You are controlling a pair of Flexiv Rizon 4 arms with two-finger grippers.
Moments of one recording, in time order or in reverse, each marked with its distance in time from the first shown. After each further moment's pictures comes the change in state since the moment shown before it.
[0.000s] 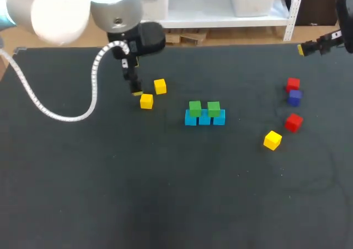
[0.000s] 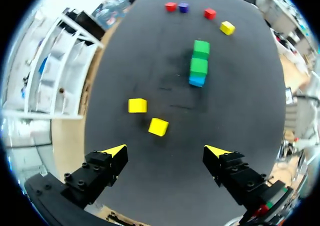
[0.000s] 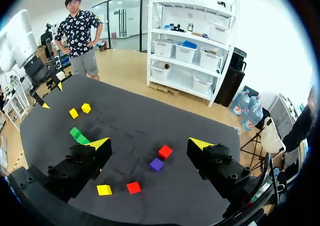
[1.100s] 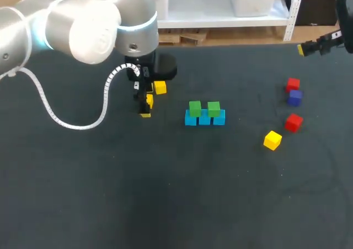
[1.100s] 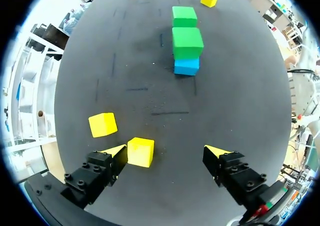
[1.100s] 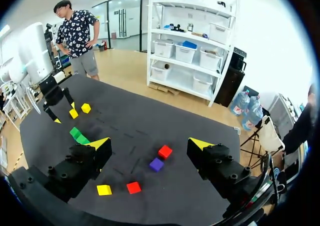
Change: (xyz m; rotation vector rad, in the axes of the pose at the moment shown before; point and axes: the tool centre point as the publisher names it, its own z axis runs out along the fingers) left arm -0.016 -0.008 0.088 0.127 0.035 0.176; right arm 0.000 0.000 0.000 0.000 -0.001 0.000
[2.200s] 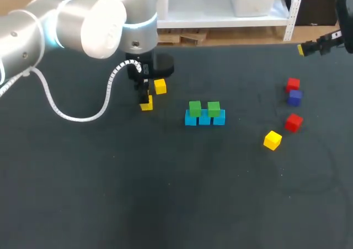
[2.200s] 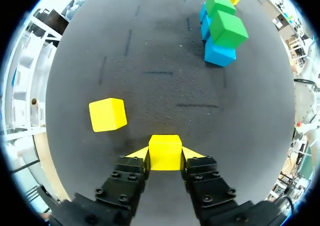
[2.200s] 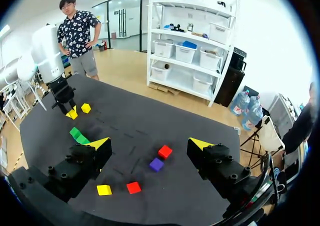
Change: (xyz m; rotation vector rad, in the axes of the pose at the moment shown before) left arm 0.014 0.024 0.024 0.066 0.028 -0.090; right arm 0.000 0.000 0.000 0.000 0.000 0.000
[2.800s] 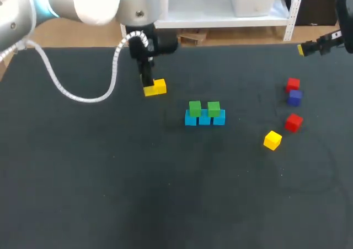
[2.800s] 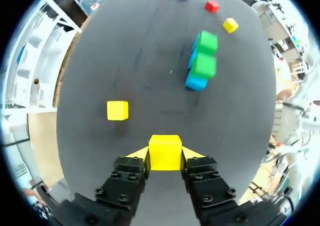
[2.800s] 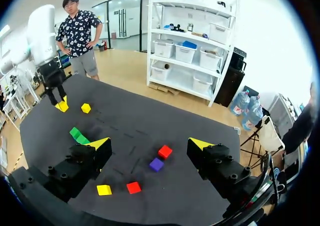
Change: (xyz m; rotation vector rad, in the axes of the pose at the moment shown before) left arm -0.019 -0.027 -0.086 0.034 -0.014 -0.182; right arm 0.000 0.000 0.000 0.000 0.000 0.000
